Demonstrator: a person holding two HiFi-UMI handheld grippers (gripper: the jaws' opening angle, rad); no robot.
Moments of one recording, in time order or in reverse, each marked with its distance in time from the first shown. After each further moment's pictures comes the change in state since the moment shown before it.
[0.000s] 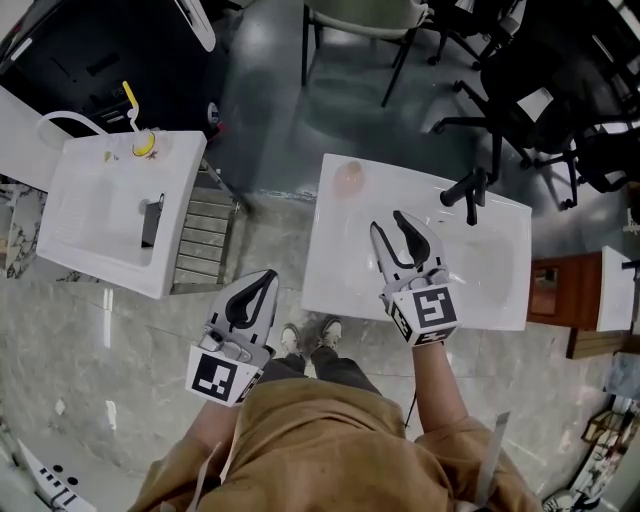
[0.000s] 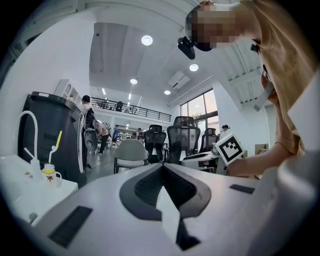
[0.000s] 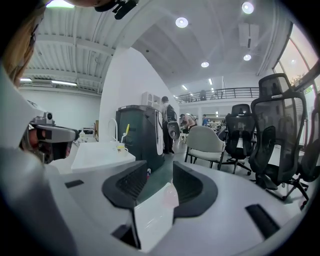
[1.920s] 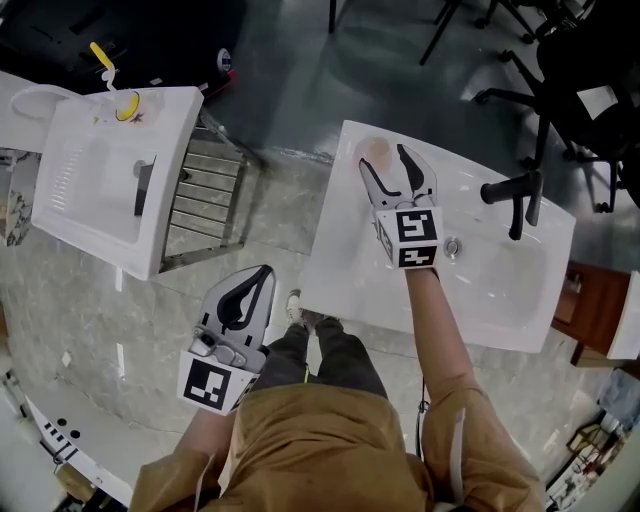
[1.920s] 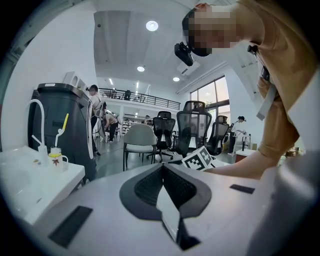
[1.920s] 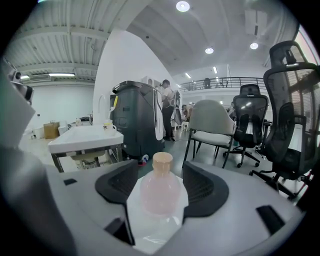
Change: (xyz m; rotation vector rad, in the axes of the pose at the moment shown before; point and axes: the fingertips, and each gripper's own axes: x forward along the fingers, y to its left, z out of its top) left arm 0.037 0.025 -0.067 -0.031 0.146 0.108; right arm 0.171 -0.051 -0.123 -0.005 0.126 0.037
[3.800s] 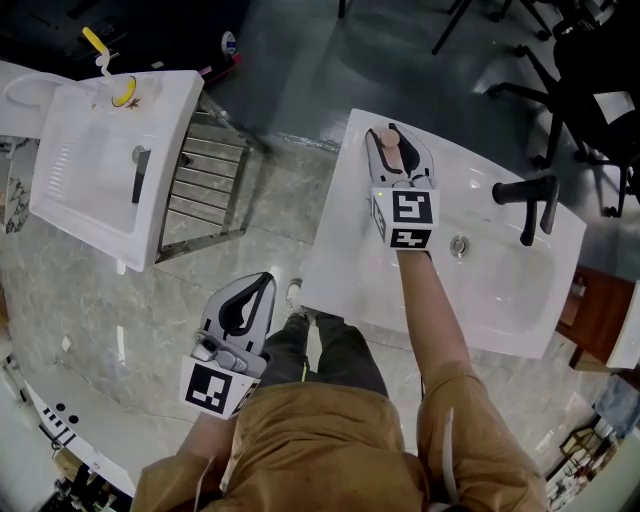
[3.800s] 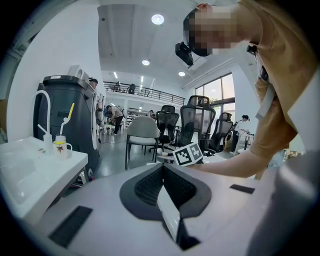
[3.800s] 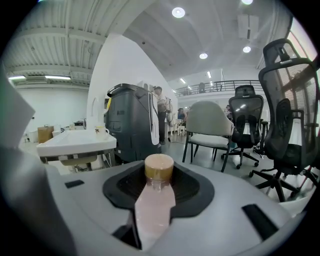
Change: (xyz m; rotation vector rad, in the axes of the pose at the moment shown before) left arm -0.005 -0.004 -0.034 -0.051 0.074 0.035; right arm 0.037 -0.007 0.000 0.031 -0.065 -0.044
